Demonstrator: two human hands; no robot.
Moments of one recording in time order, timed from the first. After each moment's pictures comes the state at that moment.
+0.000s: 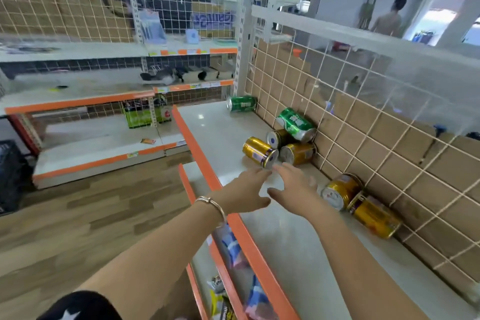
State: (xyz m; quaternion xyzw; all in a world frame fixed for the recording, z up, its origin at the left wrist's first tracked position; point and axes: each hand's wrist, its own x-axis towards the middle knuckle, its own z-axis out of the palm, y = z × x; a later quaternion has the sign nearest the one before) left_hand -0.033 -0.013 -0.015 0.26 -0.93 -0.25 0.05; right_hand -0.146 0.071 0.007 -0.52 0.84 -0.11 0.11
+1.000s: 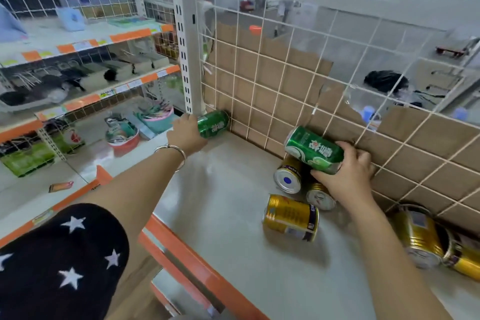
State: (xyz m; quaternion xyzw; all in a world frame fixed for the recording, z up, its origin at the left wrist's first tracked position) left_hand -0.176 -0.407 -0.028 0.35 -0.92 -0.16 0.08; right_hand -0.271 -0.094 -0.028 -0.13 0.94 -0.32 -0.06
